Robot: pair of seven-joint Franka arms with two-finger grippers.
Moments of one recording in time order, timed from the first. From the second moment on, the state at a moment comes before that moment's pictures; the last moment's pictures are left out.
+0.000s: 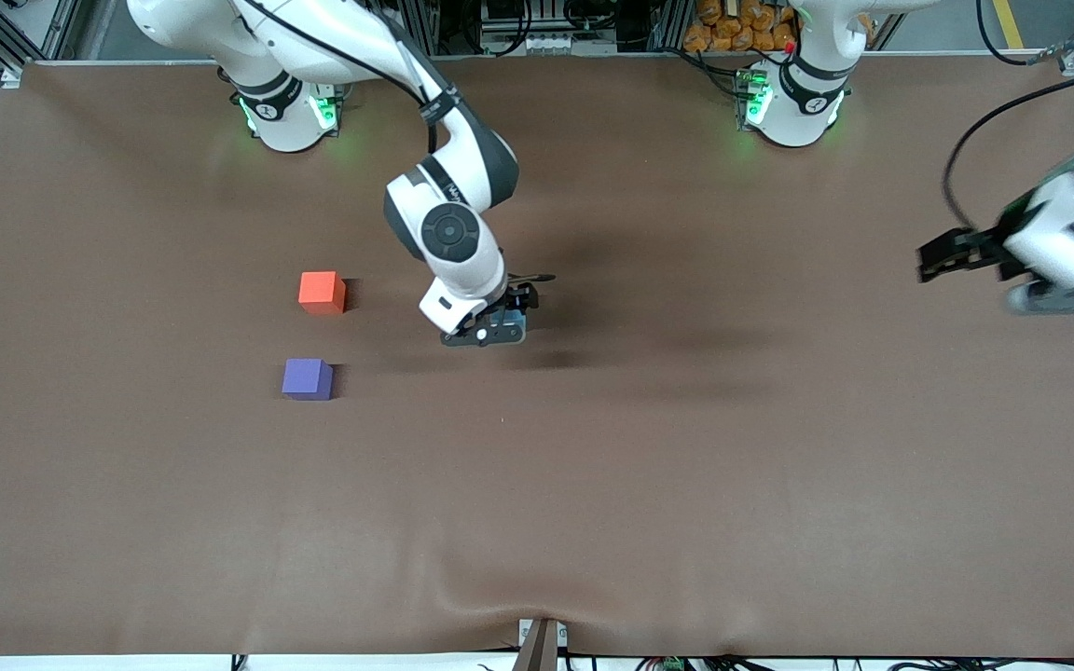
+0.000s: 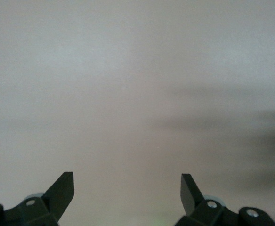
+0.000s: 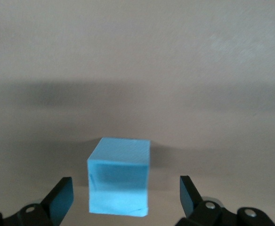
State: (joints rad) left arm -0.03 0.03 -0.02 -1.61 0.02 1.58 -0.07; right arm 0.81 0.56 -0.08 -1.75 0.21 2.26 0.57
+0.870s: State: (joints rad) left arm -0.02 0.01 -0.08 -1.57 -0.01 1.52 -0.07; right arm 0.86 0.62 -0.09 -1.75 0.21 2.31 0.62
